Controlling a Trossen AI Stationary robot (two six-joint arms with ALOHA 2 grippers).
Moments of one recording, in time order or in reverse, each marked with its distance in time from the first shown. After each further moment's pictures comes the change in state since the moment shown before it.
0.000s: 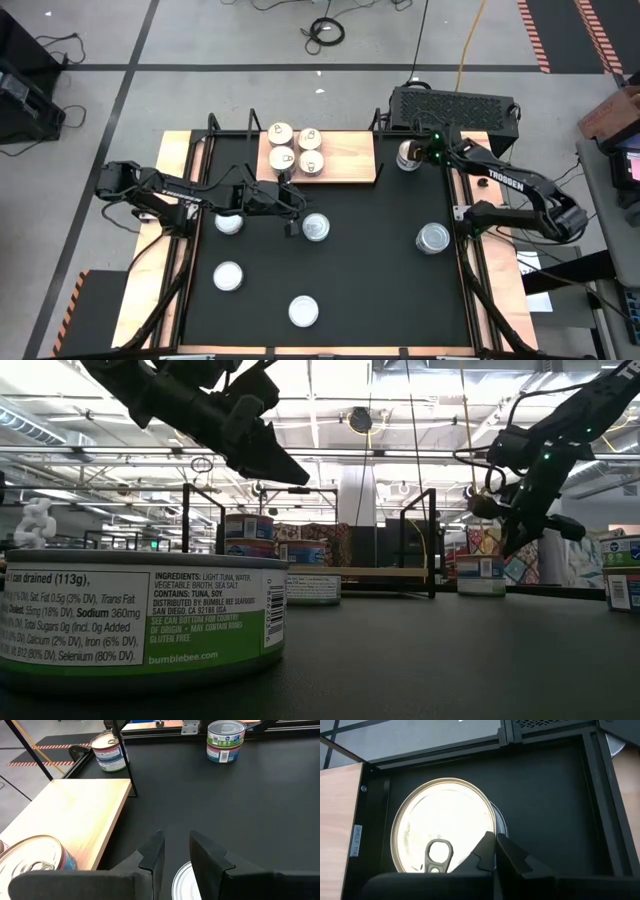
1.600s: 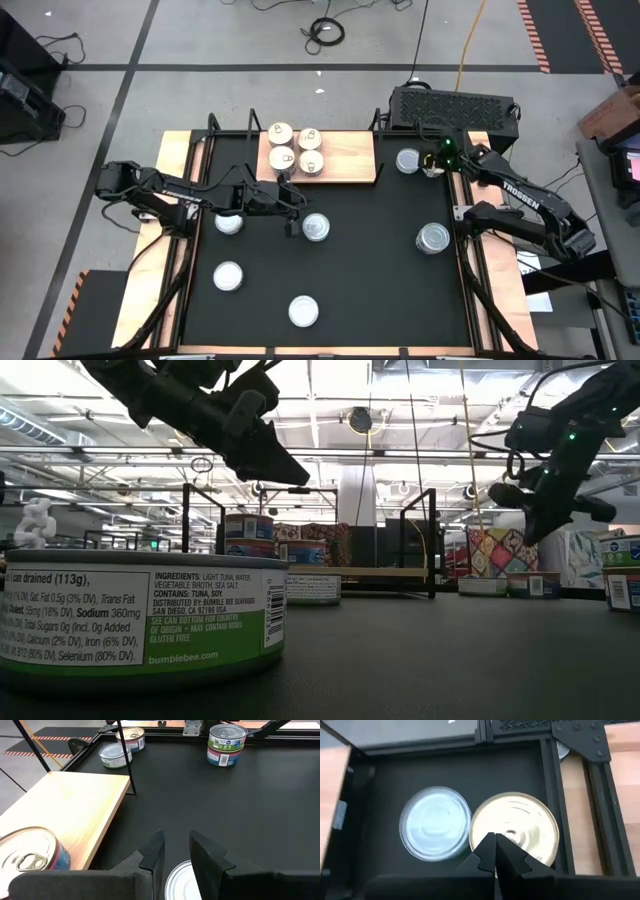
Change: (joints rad) left arm -0.002 0.000 0.000 -0.001 0.000 -0.071; right arm 0.001 -0.212 0.001 -0.231 0.082 -0.082
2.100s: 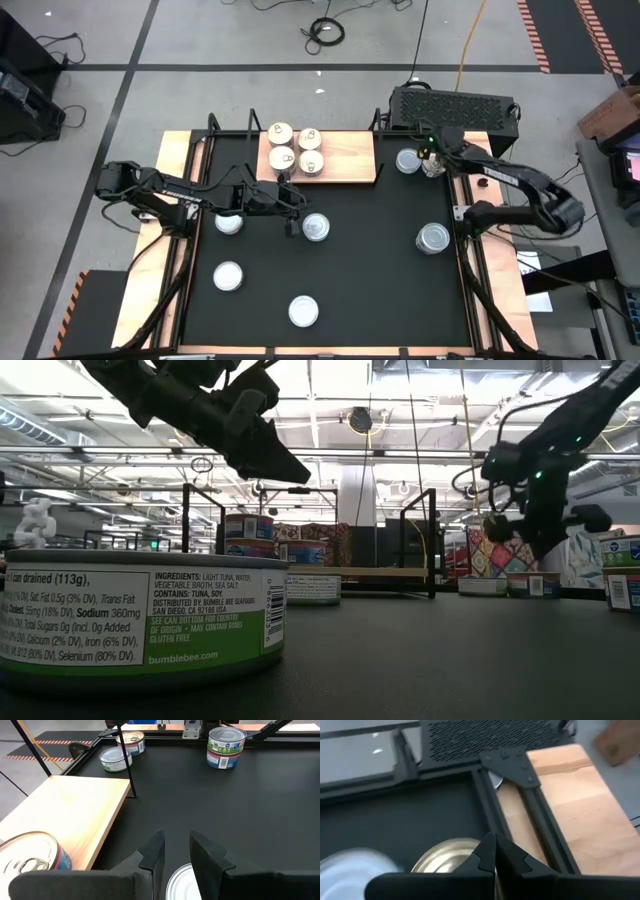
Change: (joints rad) left arm 0.000 0.000 0.000 0.012 0.000 0.020; right arm 0.013 0.298 0.000 0.177 0.389 0.152
